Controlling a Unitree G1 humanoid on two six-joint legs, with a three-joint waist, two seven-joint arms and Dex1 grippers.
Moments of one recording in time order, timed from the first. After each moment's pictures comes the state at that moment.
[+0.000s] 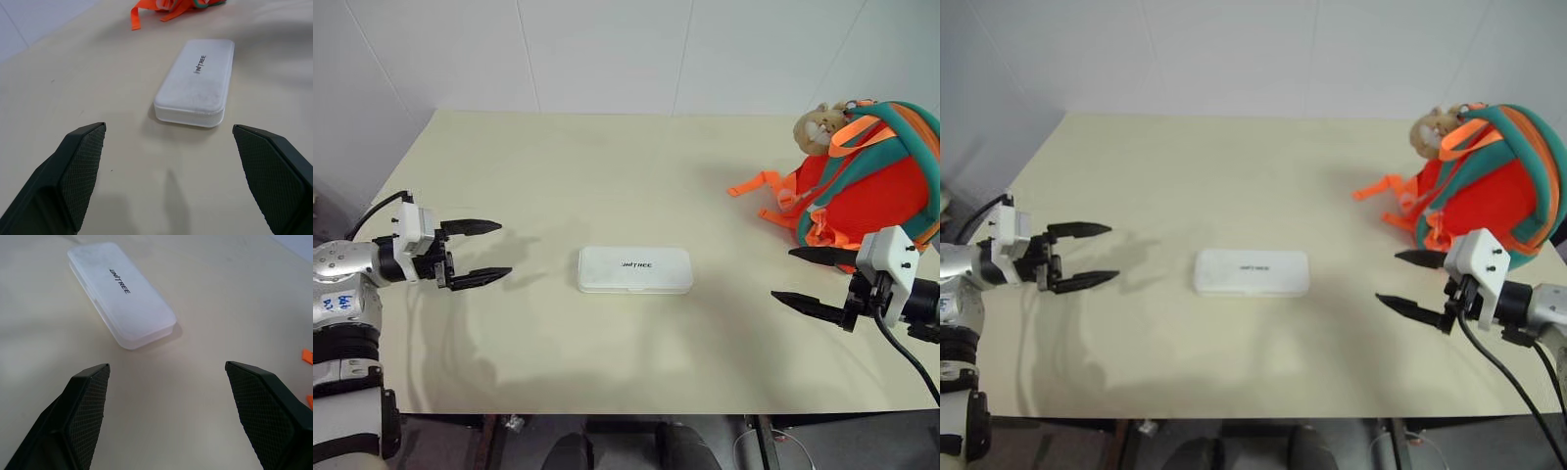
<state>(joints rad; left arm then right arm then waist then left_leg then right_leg) -0.67 0.81 0.21 0.72 -0.38 -0.20 -1.48 -0.07 -0.94 -0.40 -0.31 0.53 0.38 1.08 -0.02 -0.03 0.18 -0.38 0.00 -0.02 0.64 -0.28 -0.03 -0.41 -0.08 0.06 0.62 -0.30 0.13</state>
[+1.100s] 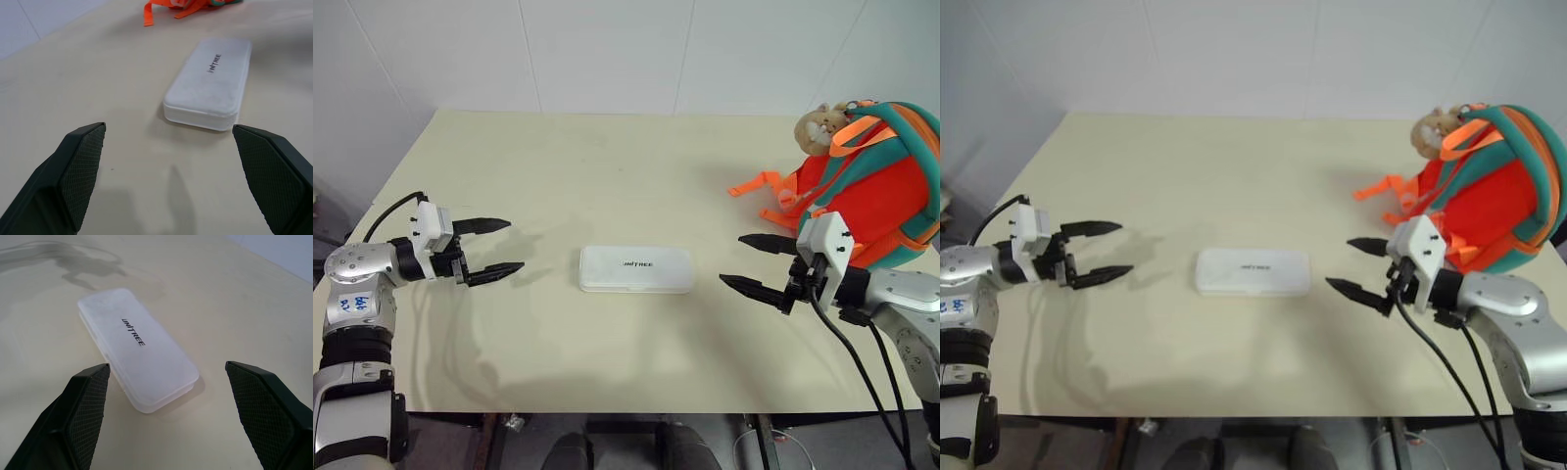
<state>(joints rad) -0.63 0.79 0.20 0.63 -0.35 -0.16 -1.34 -0.24 -0.82 -0.17 -0.36 0.52 0.48 0.88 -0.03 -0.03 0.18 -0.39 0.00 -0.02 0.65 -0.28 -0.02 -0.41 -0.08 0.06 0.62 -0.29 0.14</state>
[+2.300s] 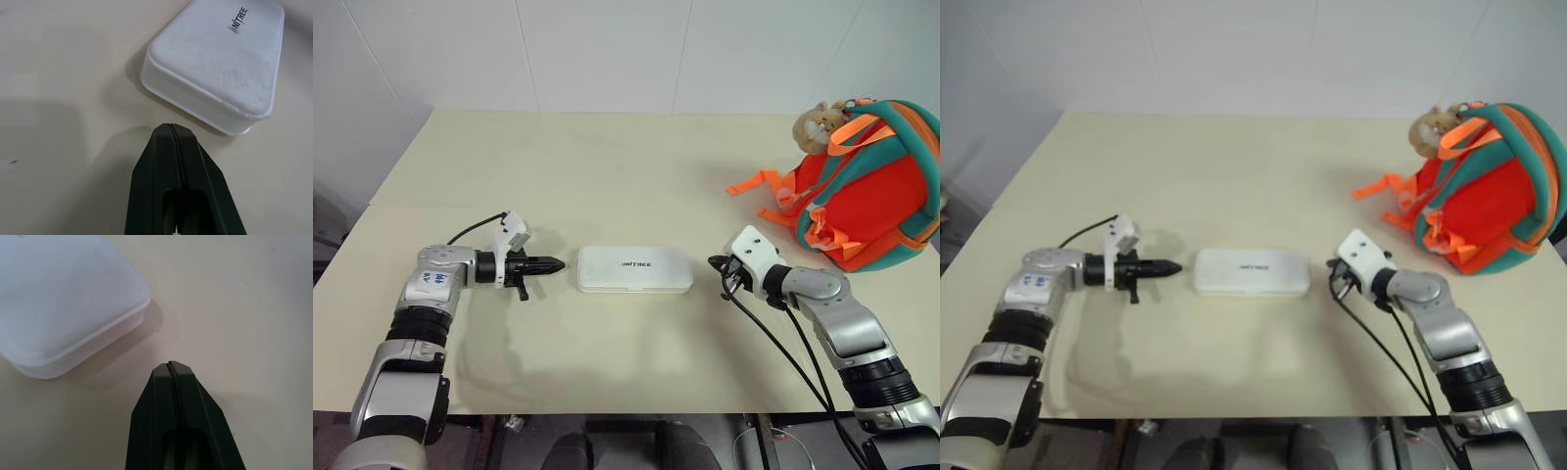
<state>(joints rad) -0.75 0.62 -0.04 0.66 -0.20 0.29 -1.17 -0.46 -0.65 0.15 0.01 0.09 0.43 0.67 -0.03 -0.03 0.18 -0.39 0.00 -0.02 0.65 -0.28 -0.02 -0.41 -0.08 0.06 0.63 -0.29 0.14</state>
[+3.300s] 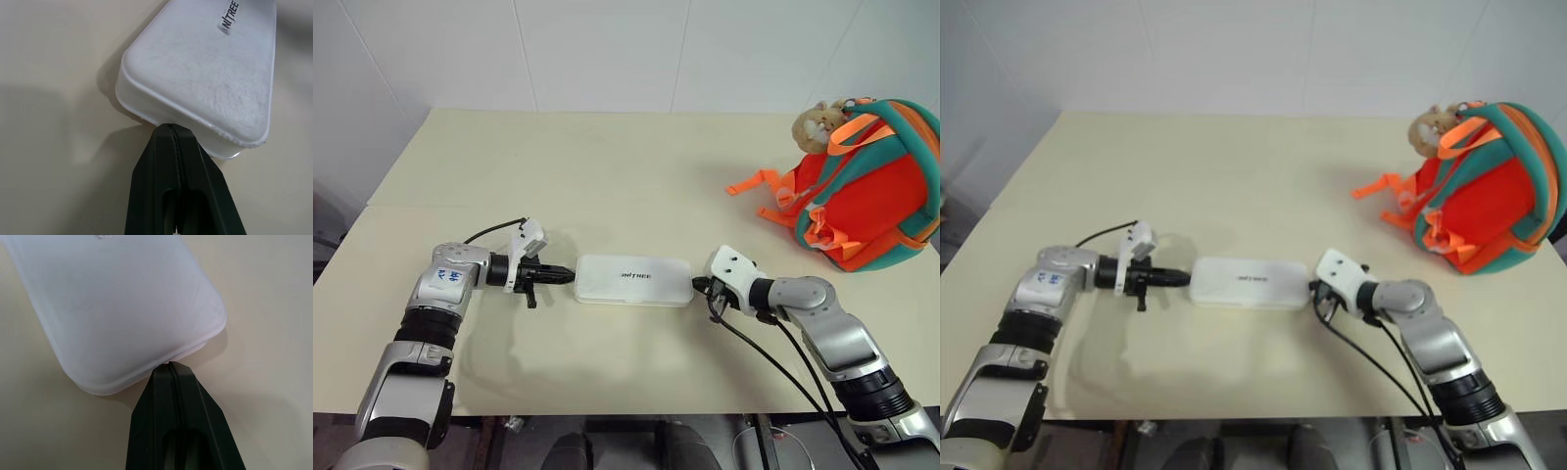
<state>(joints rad) -0.72 0.63 -0.09 0.50 -0.16 0.41 -1.25 -0.41 -0.64 0.19 -0.18 0.05 0.55 0.83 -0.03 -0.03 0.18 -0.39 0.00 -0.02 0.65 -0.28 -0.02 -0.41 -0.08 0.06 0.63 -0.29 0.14</state>
